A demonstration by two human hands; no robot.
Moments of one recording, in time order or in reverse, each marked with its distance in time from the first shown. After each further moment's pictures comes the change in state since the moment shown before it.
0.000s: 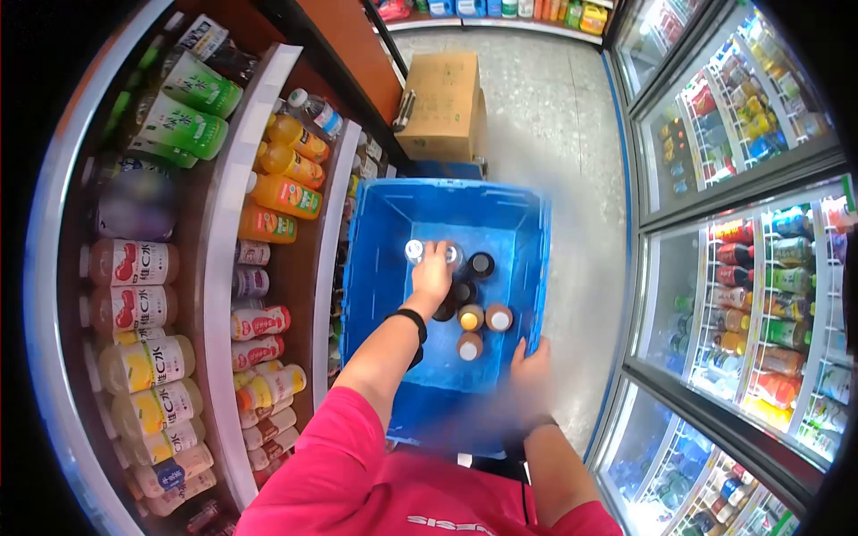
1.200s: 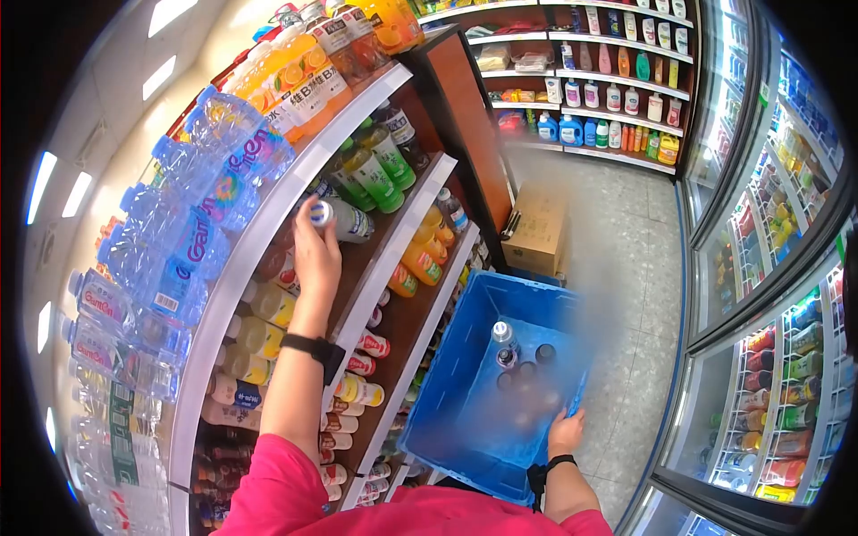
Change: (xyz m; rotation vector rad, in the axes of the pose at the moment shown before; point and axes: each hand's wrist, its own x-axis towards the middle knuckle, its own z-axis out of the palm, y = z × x) left_hand -0.108 0.040 -0.439 0.422 1.160 0.332; right_hand -0.002 -0.009 -0.014 -0.027 -0.085 0.015
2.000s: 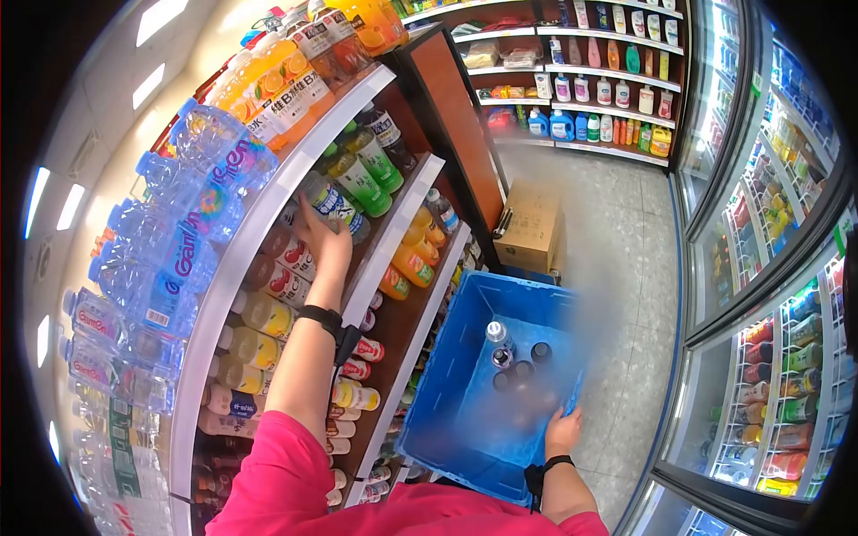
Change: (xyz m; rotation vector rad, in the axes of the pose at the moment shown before) left_hand -0.005 -0.029 0.086 -0.011 0.016 -0.447; right_hand -0.002 -0.003 -0.003 0.026 0.028 -0.031
